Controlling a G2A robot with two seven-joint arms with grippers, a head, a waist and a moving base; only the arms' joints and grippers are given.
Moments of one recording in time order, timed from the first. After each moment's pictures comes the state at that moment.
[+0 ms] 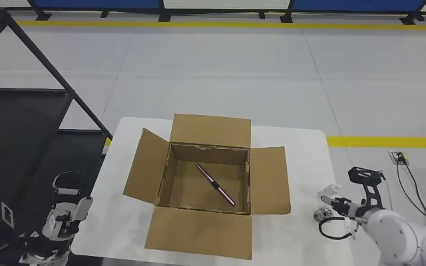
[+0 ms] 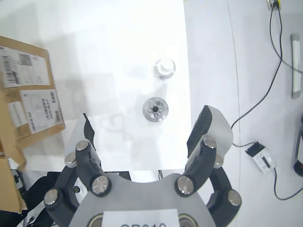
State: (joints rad) left arm 1.73 -1.10 -1.90 -1.98 0.53 -0.74 0.23; right arm -1.32 -1.32 1.86 -2.03 -1.21 0.11 1.39
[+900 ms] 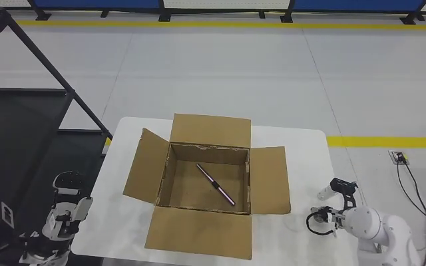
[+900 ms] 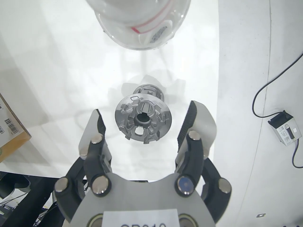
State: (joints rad) left arm 1.73 -1.10 -1.90 -1.98 0.53 -0.74 0.23; right arm -1.22 -1.30 1.77 -1.65 -1.16 0.16 1.31
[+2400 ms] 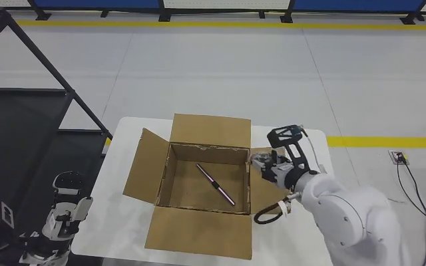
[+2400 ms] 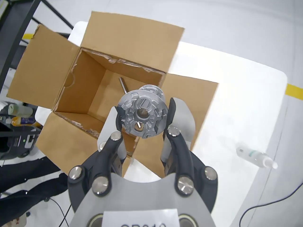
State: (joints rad) left arm 1.73 -1.10 -1.90 -1.98 0.53 -0.74 0.23; right arm -0.87 -1.30 1.21 -2.07 -1.08 0.25 1.32
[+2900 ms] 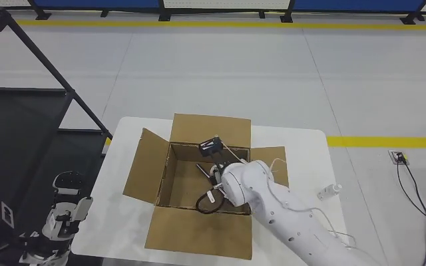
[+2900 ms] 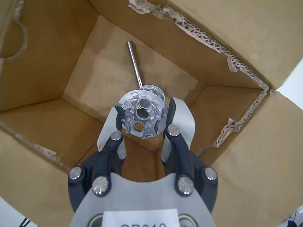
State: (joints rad) left arm 1.73 -1.10 -1.90 -1.98 0.53 -0.74 0.23; right arm -0.51 -1.45 0.71 -1.37 -1.05 0.37 1.20
